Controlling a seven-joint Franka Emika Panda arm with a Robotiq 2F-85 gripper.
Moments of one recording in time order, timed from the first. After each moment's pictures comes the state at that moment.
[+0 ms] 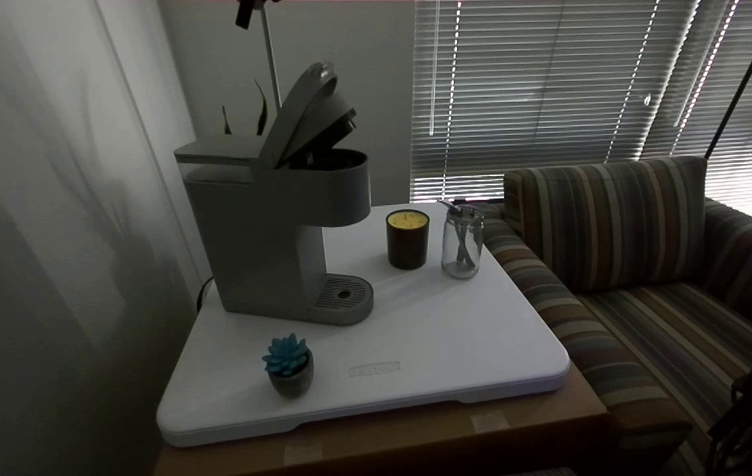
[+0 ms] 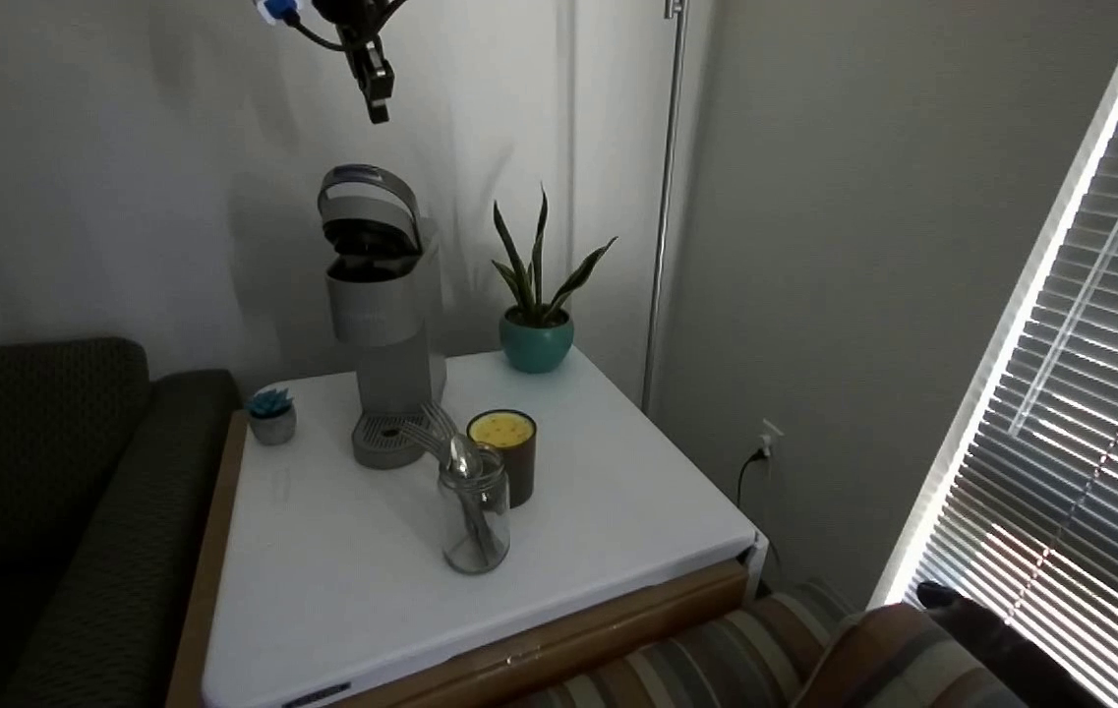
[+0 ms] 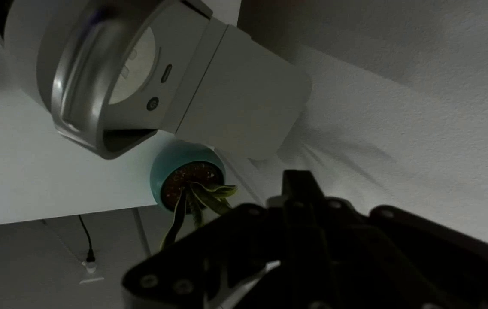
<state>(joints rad) 0.19 0.66 0.10 -1.09 0.16 2.22 0.61</state>
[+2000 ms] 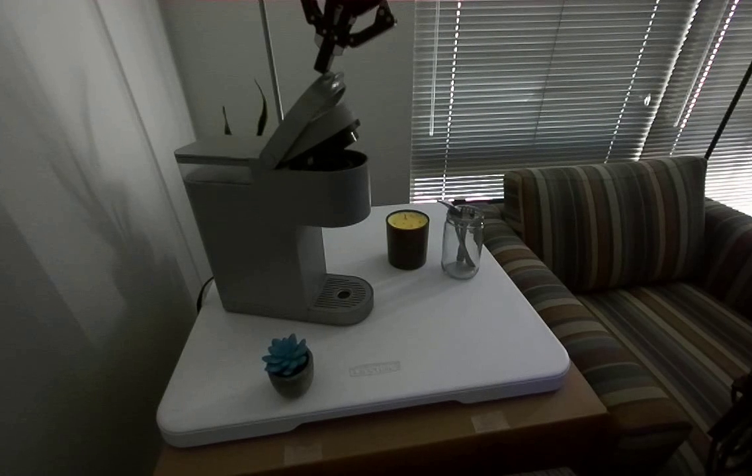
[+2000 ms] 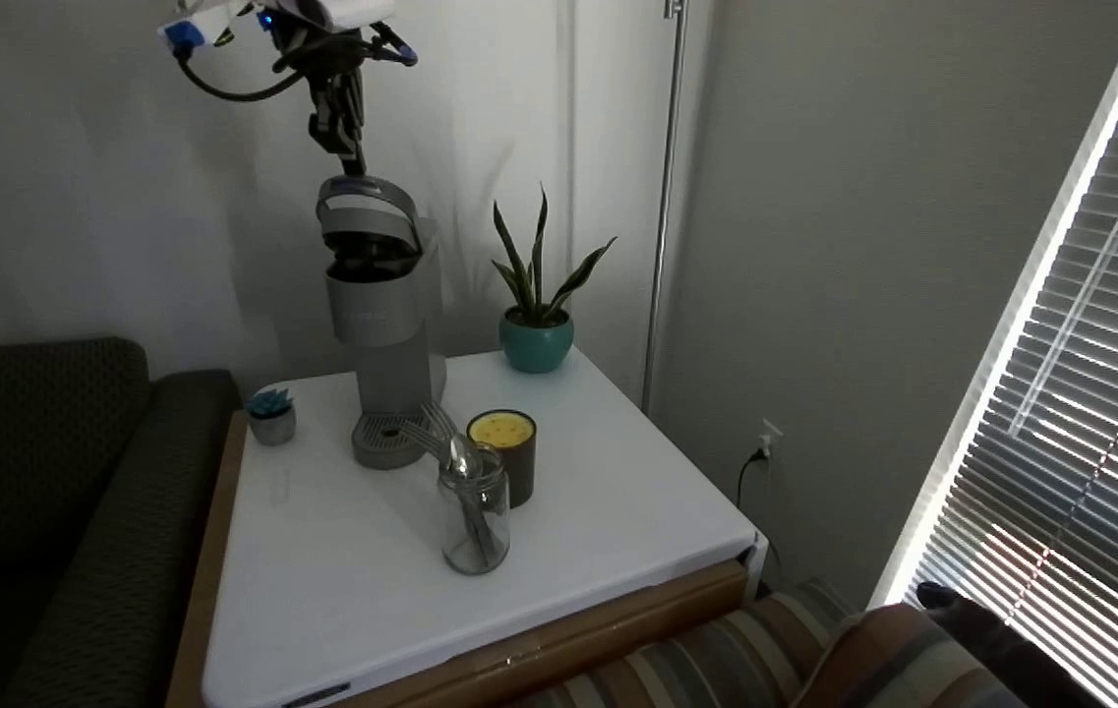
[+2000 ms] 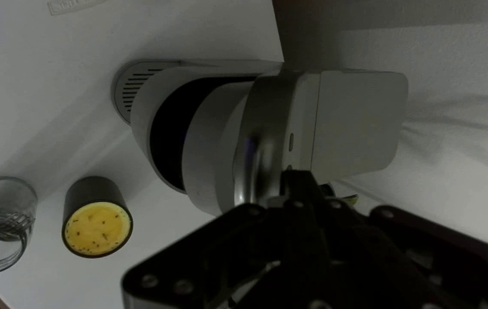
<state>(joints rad) 0.16 0.34 0.06 -1.70 0.28 2.46 0.92</state>
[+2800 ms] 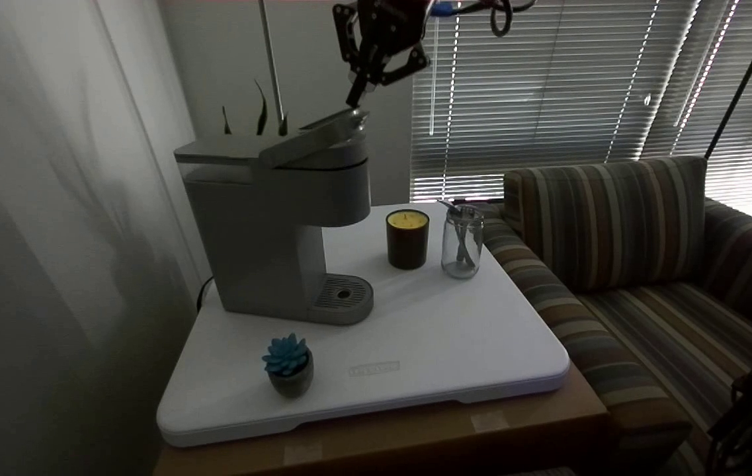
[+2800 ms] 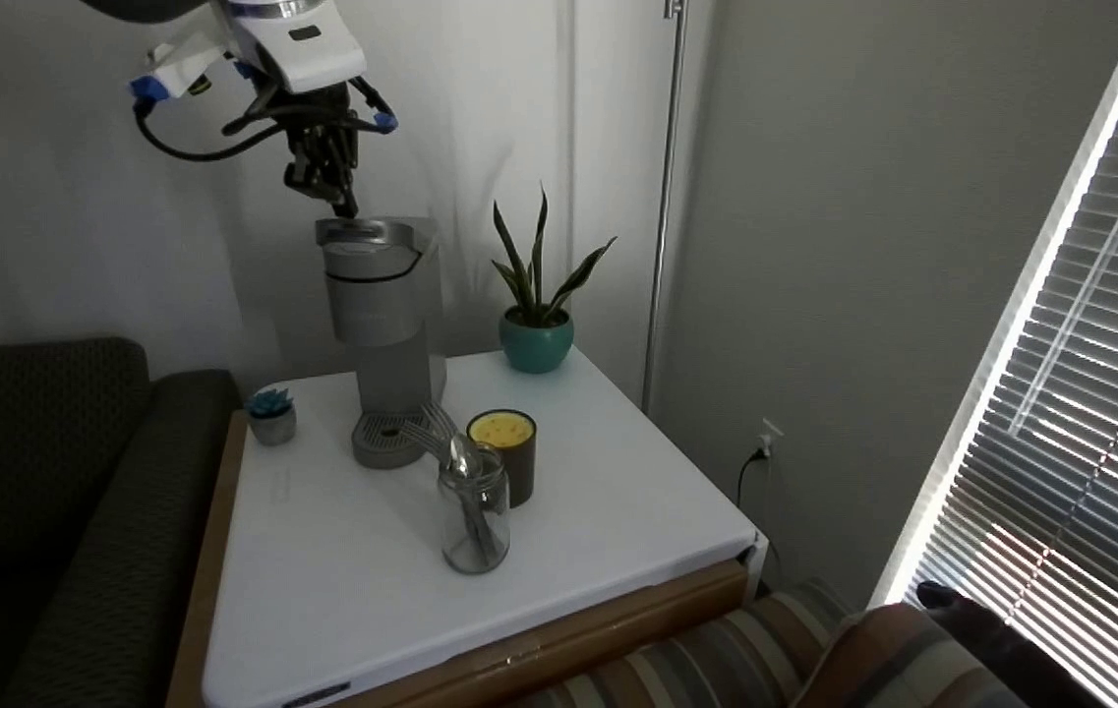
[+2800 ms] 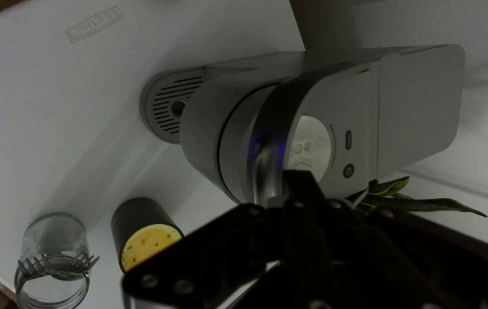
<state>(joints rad) 0.16 0.25 0.06 -1.94 0.36 2.64 0.98</state>
